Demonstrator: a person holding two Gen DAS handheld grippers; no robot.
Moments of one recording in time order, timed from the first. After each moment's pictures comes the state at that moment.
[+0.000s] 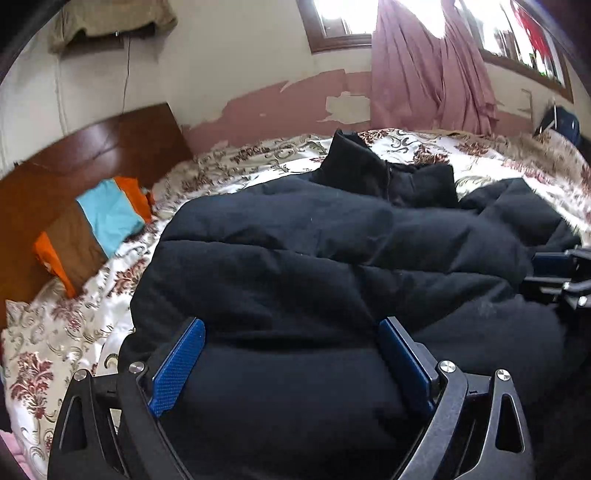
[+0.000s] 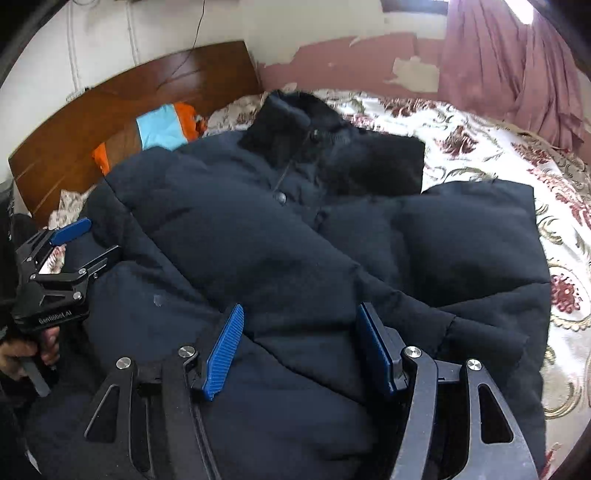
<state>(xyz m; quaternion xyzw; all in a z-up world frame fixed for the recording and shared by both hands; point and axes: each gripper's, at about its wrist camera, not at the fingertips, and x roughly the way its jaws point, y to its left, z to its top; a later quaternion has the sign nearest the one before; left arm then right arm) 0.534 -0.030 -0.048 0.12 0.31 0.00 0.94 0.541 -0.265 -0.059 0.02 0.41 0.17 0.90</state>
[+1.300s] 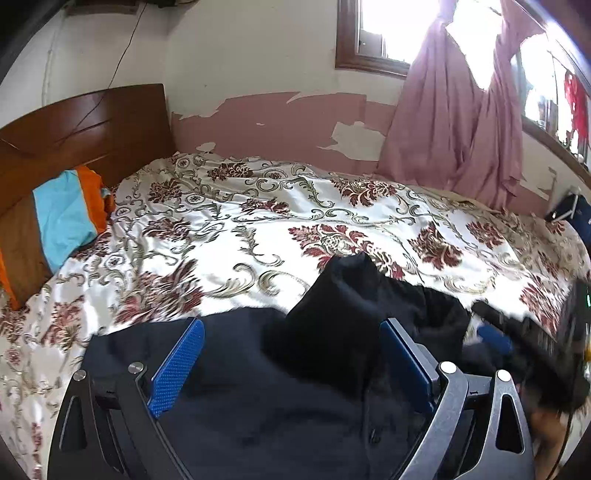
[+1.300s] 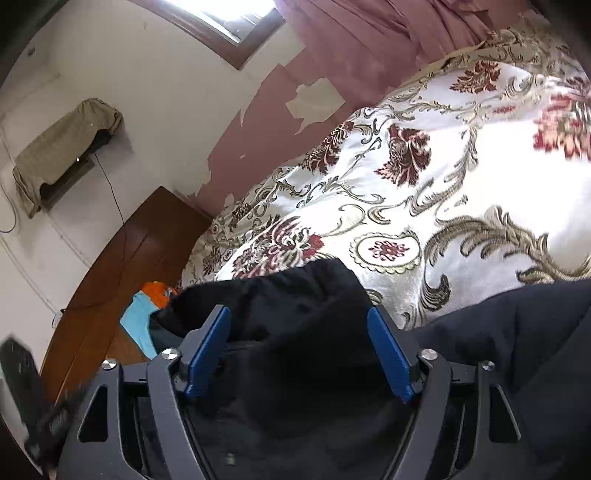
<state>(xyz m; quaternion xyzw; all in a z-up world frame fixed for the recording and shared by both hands) 0.729 -0.068 0.022 -0.01 0.32 -0.02 0.95 0.711 -0.354 -0.066 0.37 0.27 0.11 0.88</state>
